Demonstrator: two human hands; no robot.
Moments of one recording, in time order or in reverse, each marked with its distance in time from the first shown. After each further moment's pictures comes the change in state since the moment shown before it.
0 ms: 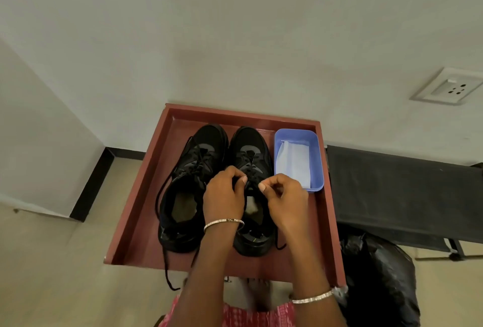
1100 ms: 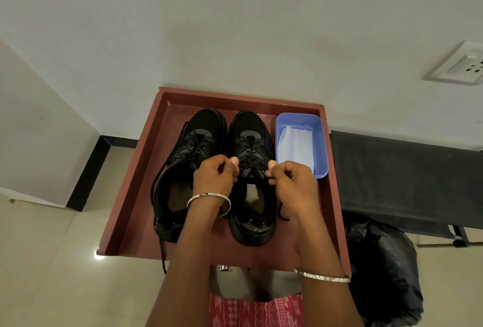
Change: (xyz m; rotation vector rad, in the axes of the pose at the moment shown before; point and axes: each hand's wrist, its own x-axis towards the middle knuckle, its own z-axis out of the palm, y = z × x) left_hand 0.019 -0.018 -0.004 -0.325 -0.113 -0.232; right_hand 0.010 0.002 -0.004 0.194 -0.003 0.218
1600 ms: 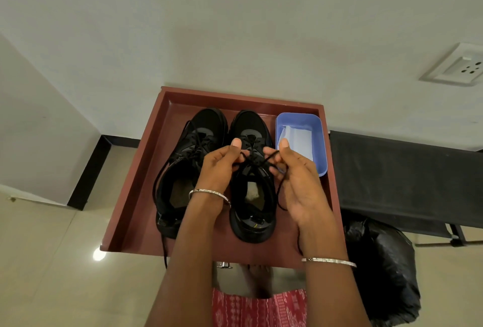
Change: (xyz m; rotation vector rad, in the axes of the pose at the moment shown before) left_hand 0.001 0.014 0.002 -0.554 -0.152 -0.054; right_hand -0.008 -0.026 -0.008 0.658 -0.208 0.107
